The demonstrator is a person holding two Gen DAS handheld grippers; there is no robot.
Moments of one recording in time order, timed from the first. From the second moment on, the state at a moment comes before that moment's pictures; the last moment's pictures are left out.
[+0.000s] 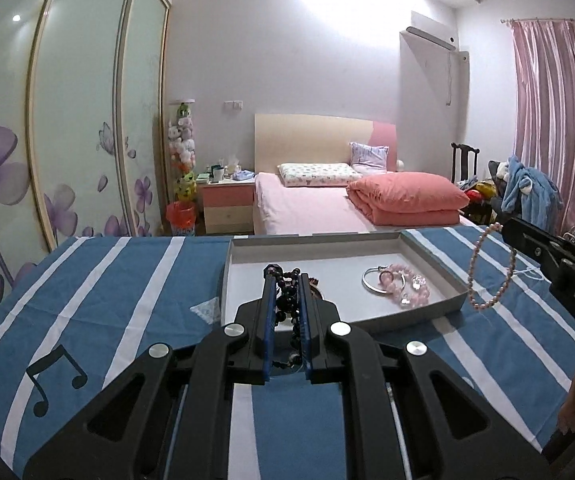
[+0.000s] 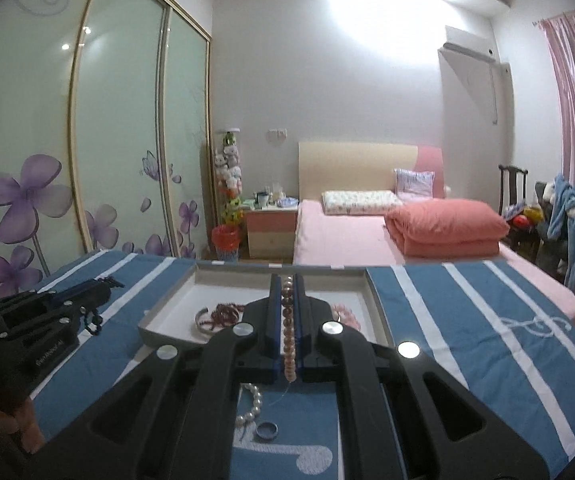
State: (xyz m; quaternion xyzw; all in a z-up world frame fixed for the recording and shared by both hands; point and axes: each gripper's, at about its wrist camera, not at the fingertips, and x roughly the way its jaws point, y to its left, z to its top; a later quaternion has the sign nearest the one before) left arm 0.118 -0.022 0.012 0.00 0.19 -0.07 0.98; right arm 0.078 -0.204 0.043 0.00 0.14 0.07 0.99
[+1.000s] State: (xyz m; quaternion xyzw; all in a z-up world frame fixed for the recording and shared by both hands) left arm 0.199 -0.044 0.009 0.00 0.19 -0.07 0.98; right arm 0.176 -0.209 0.045 0.02 0.13 0.05 0.99
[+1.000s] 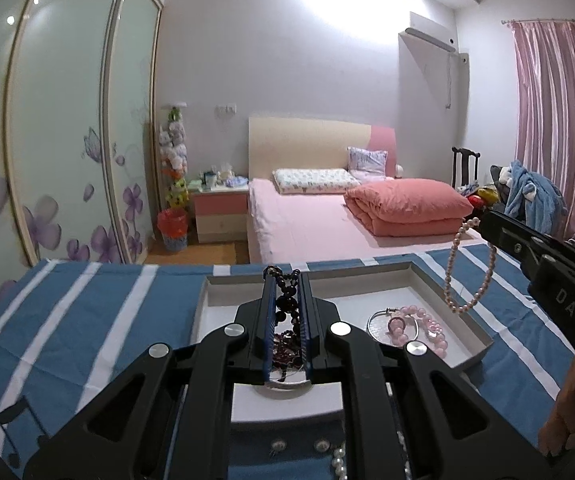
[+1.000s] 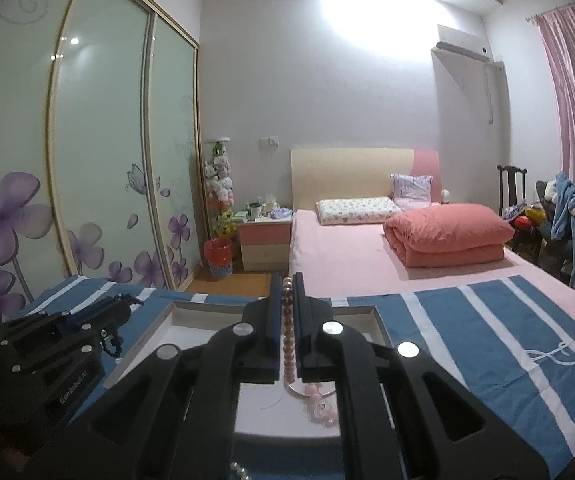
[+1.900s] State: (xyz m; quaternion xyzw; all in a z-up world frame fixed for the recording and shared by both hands) left arm 0.245 -0.027 -0.009 -0.04 0.25 -0.09 0.96; right arm 0.235 -0.229 -0.002 0.07 0.24 0.05 0.97
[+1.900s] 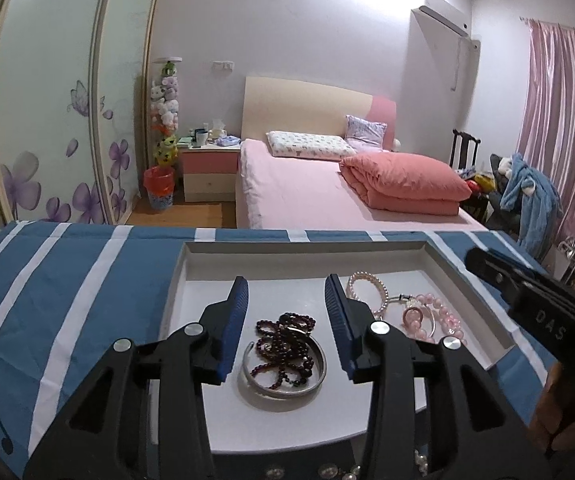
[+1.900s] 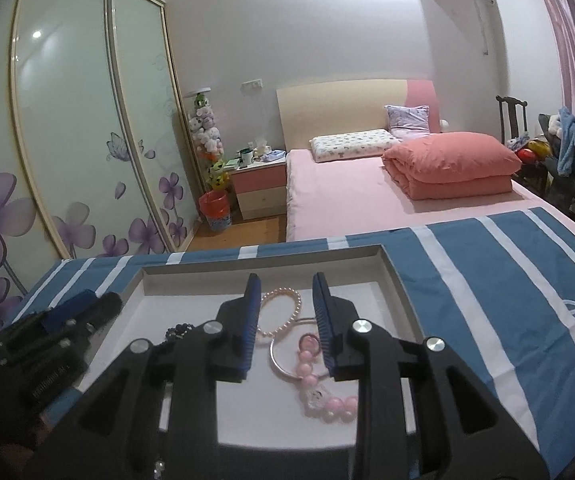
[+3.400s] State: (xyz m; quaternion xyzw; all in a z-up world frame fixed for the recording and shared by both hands) left arm 0.167 0.015 -0.055 -0.01 0.37 -0.08 0.93; right arm 0.145 -0.206 -0.071 -0.06 0.43 0.11 0.89
